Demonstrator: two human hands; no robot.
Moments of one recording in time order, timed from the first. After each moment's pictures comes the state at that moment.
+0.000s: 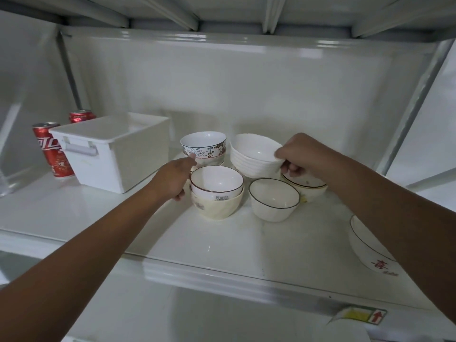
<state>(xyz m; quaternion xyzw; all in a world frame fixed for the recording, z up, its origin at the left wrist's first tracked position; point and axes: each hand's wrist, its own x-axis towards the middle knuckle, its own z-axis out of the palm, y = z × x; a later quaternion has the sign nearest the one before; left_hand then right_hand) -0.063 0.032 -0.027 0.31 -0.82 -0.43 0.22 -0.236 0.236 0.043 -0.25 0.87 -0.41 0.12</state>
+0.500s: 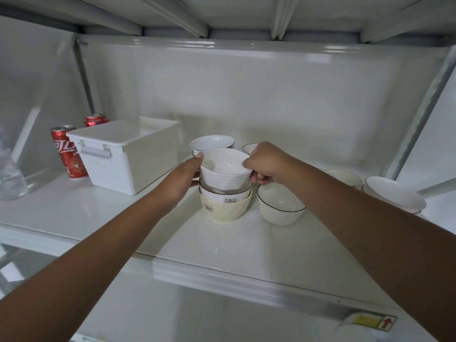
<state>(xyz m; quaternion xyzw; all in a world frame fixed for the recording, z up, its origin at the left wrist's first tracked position) -0.054 0.040 -0.029 0.16 -0.74 -0.60 0.26 -0.201 0.171 0.026 -0.32 0.85 -0.38 0.16</state>
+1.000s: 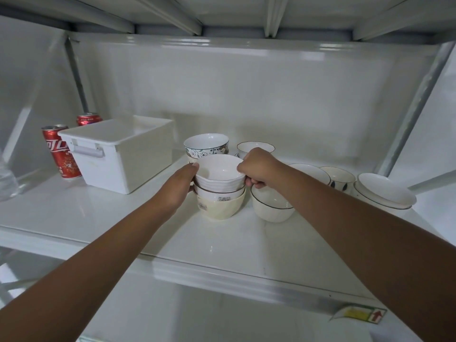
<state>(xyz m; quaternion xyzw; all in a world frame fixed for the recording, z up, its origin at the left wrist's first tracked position) -0.058 0.044 -0.050 0.17 -0.72 -0.61 0.28 -0.198 0.174 0.015 -0.32 0.88 -0.34 0.13</state>
